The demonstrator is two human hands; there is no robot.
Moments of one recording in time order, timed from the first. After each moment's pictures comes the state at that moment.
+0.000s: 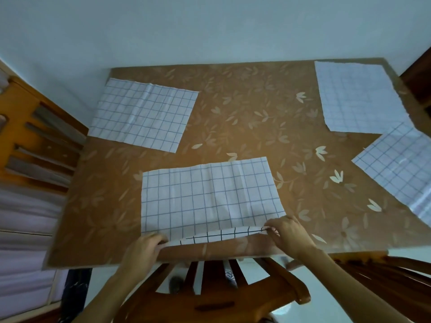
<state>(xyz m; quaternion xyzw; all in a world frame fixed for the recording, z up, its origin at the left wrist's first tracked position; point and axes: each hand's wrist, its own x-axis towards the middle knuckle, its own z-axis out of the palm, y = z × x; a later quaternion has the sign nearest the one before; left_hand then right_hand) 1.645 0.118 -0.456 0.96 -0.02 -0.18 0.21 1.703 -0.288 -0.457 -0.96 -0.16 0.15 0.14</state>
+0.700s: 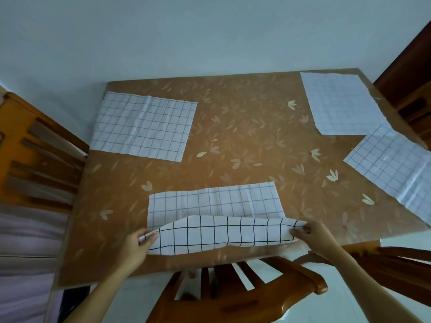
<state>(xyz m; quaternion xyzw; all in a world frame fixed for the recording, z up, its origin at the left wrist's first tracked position) 1.677 0.182 -0.444 0.85 0.22 -0.17 0.44 1.684 -0.304 -0.445 -0.92 0.15 0.21 0.30</state>
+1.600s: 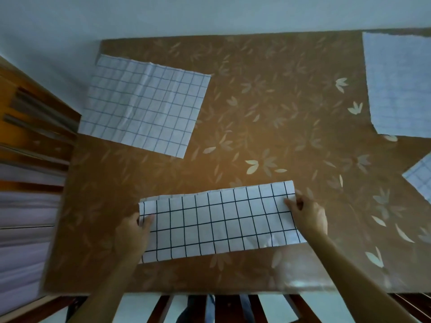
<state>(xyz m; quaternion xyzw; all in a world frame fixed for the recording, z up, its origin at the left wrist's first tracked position) 1.763 0.169 -0.509 0.91 0.33 -0.10 0.23 1.833 -0.263 -0.504 -0.93 0.20 0.13 0.27</state>
